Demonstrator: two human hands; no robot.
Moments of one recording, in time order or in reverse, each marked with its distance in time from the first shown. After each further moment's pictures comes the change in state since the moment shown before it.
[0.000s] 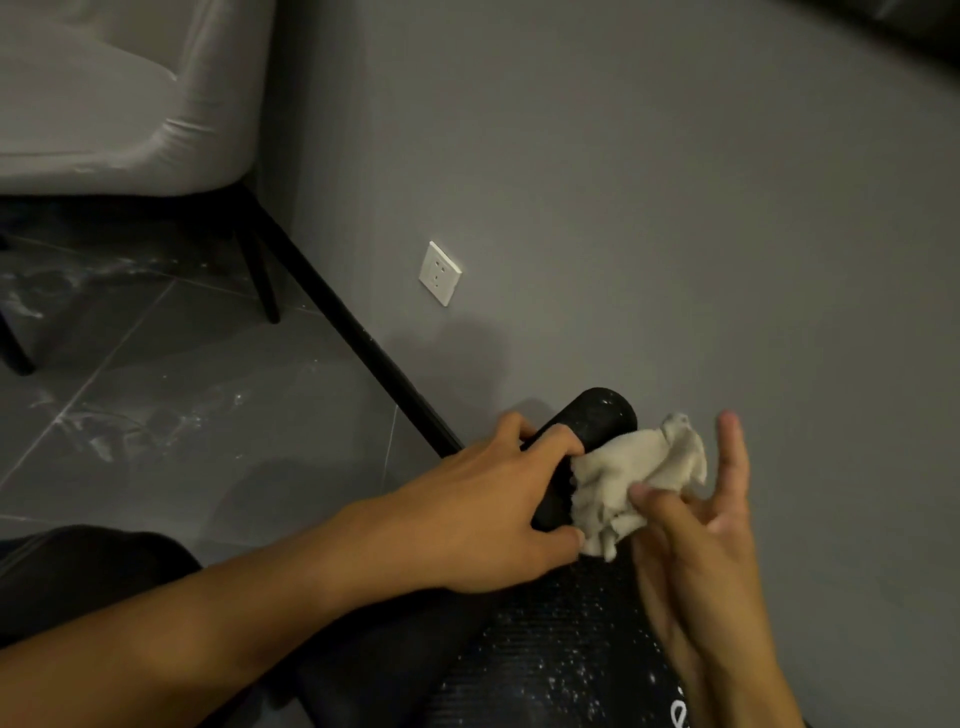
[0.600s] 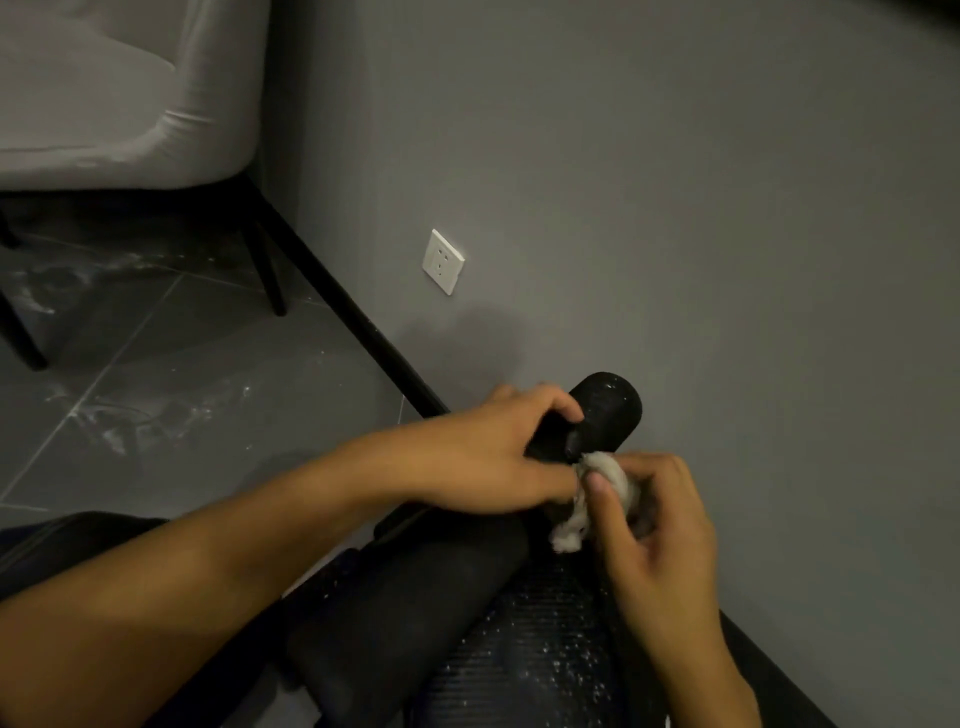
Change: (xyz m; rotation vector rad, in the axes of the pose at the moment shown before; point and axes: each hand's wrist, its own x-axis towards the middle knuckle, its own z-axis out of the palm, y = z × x) left_hand 0.022 -0.009 -0.021 -0.296 -0.097 -0.106; right_hand -0.005 0.031 -0.013 -0.898 -0.136 -0.504
